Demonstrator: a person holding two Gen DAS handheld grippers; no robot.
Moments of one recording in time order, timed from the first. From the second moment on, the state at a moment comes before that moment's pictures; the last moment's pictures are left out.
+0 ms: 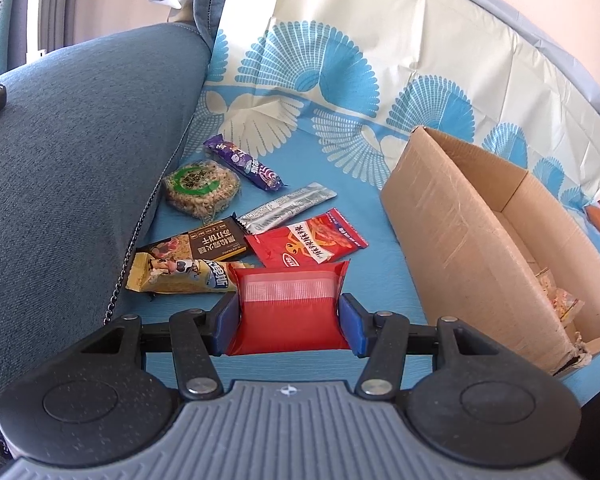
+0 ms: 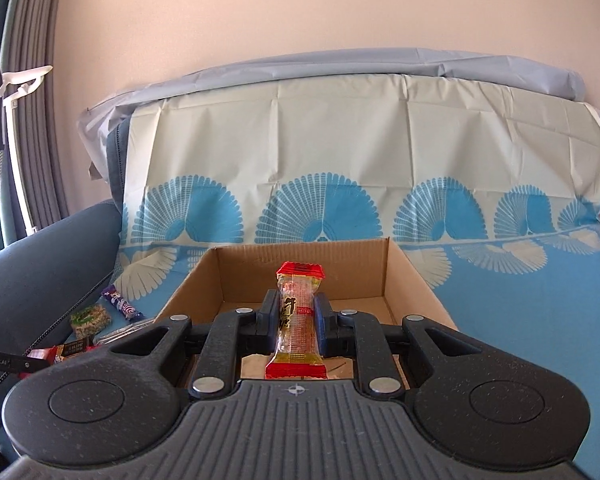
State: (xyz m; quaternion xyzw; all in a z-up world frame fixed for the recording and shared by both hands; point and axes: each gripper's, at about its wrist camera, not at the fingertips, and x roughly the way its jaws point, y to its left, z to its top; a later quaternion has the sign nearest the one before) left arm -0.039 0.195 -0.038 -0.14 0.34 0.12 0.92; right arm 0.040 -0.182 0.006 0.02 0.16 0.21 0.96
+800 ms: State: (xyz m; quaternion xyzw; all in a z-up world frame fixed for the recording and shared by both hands) left arm -0.039 0.153 -0.024 -0.08 0.32 0.18 0.93; right arm 0.059 -0.202 -0.001 0.10 0.18 0.24 0.95
